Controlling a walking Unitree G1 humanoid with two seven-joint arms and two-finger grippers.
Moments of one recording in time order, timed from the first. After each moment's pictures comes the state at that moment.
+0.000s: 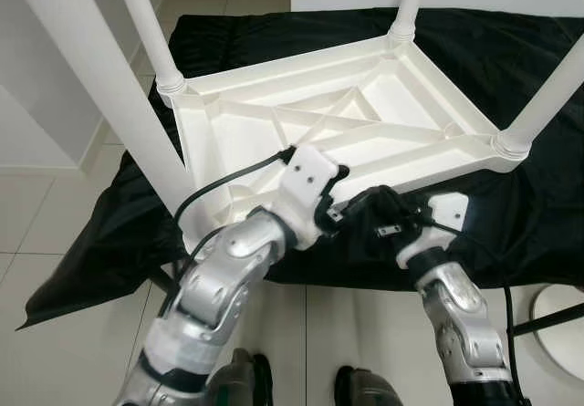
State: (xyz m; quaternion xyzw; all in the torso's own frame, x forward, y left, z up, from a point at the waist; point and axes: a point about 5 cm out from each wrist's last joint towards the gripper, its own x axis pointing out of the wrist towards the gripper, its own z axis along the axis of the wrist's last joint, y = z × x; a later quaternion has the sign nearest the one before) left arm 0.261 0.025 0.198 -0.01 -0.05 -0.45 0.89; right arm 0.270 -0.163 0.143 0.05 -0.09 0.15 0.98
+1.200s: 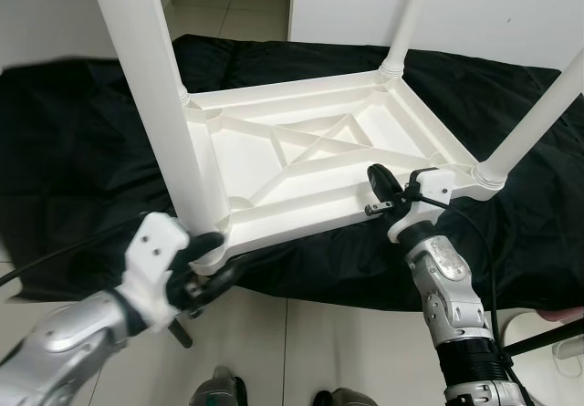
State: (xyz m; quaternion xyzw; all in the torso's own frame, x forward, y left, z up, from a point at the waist) left arm 0.185 0.166 0.174 0.06 0.09 -0.40 0.91; right arm 0.302 -0.162 0.143 0.04 -0.10 0.15 0.98
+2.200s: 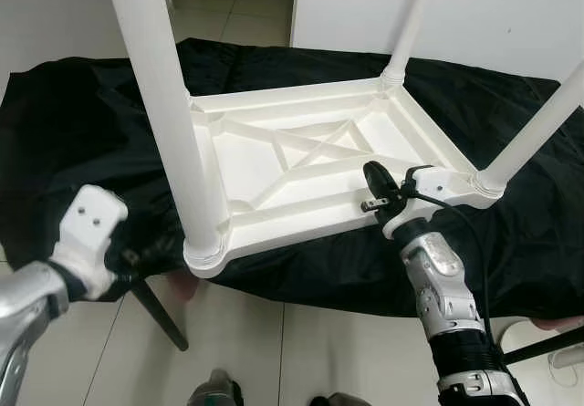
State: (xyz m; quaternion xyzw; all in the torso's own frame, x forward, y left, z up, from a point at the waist) left arm 0.228 0.220 0.187 0.14 0.05 -0.28 0.95; right arm 0.309 -0.153 0.142 0.05 -0.11 0.16 0.98
